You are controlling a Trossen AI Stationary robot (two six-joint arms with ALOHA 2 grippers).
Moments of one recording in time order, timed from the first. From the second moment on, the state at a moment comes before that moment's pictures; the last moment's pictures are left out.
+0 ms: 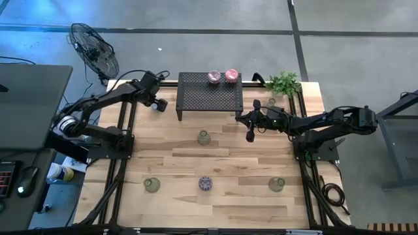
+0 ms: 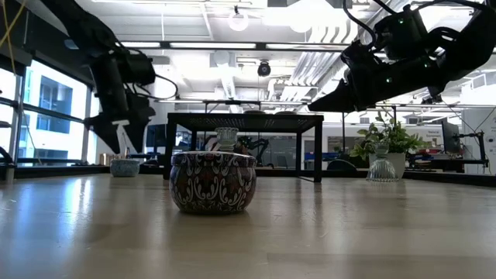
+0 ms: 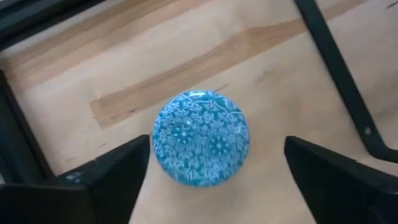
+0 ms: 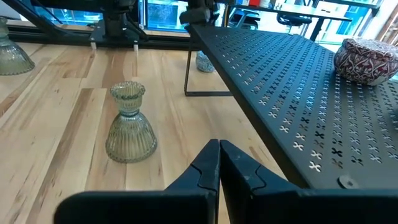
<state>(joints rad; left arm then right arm) 0.92 1.28 0.74 -0.57 -0.06 -0.19 -0.28 1.28 0.31 0.74 -0.01 -0.14</state>
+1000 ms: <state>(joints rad) 0.92 1.45 0.78 -0.61 -0.12 -0.16 -0.28 1.28 0.31 0.68 0.05 -0.14</state>
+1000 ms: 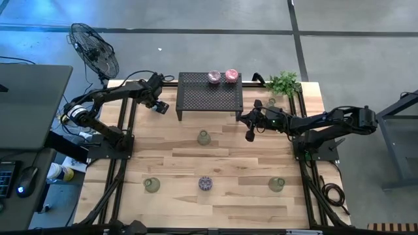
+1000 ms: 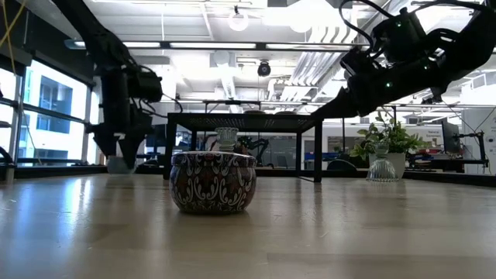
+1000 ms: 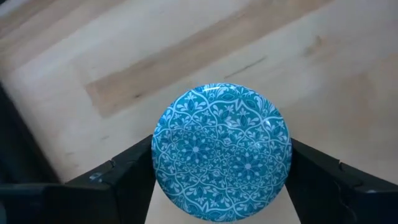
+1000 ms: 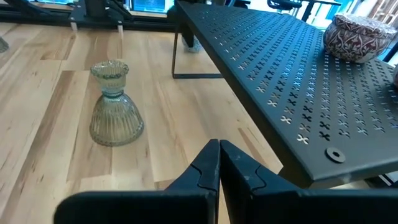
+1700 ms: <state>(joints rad) 0.74 1.54 1.58 -0.88 -0.07 -0.03 -0.28 1.28 0.31 0.67 0.05 -0.13</state>
